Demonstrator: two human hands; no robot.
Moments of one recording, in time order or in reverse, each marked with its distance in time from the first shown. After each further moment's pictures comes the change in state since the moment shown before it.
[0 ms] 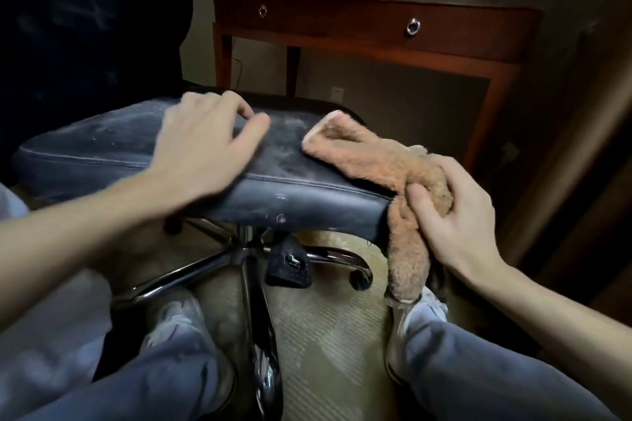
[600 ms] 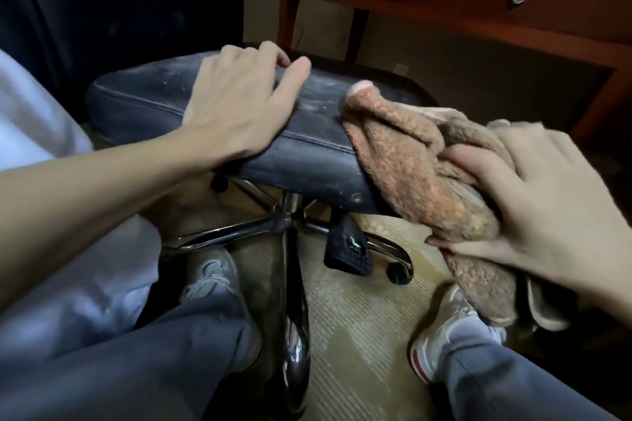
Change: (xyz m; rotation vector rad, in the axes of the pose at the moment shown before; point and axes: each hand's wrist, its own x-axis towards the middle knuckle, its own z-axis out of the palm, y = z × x) left_hand 0.001 -0.043 0.014 0.134 0.083 -0.101; right_hand 0.046 -0.009 0.004 -0.530 -0.345 -0.809
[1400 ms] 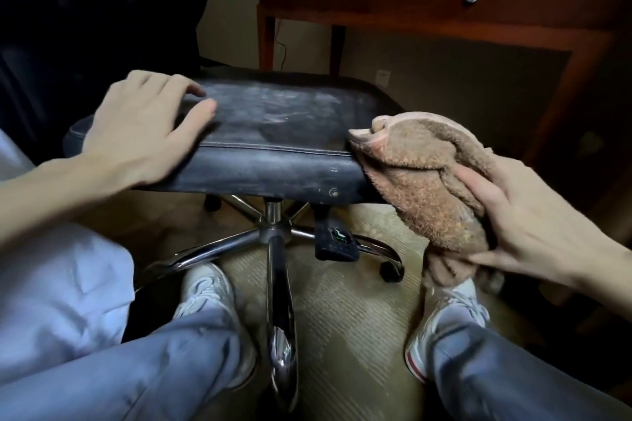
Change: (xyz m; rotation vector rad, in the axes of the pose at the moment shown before) left_hand -0.017 -0.041 -0.031 0.151 -0.093 0.095; right_hand -0.076 0.062 0.048 0.198 -0.114 -0.009
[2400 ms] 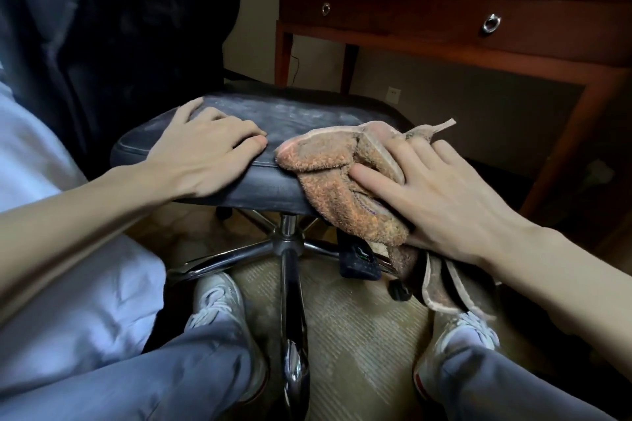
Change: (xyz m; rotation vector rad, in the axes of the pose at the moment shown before) left_hand 0.003 0.001 0.006 0.073 -0.271 0.122; right_hand 0.125 -0.095 -0.039 -0.386 -0.029 -0.051
